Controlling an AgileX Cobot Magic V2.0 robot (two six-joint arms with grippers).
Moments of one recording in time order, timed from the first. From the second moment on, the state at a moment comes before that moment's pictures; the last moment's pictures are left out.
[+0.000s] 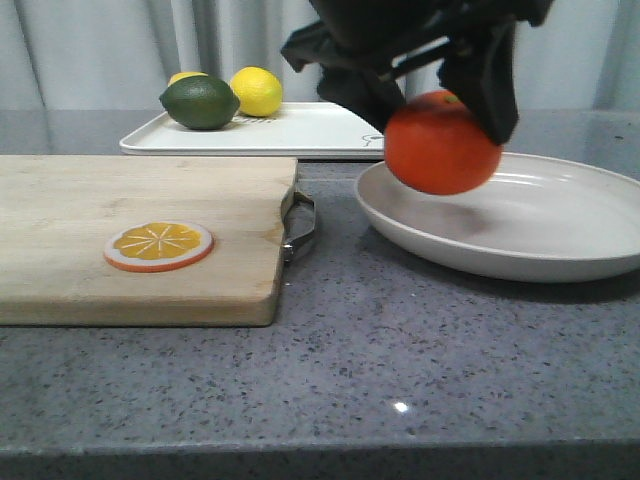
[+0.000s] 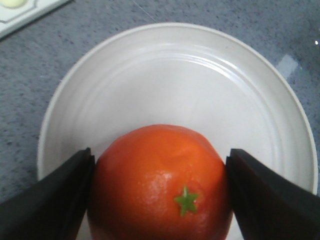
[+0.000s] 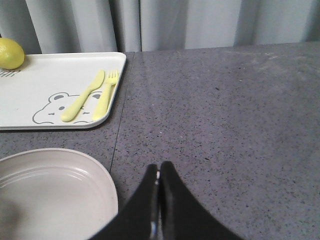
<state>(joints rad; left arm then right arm) -0.82 1.84 -1.56 -0.29 0.65 0.04 0.03 0.70 -0.41 -0.11 0.02 0.24</state>
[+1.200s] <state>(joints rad) -0.84 1.91 -1.70 -0.30 0.70 0.04 0.03 0.70 -0.41 -0.11 0.02 0.24</state>
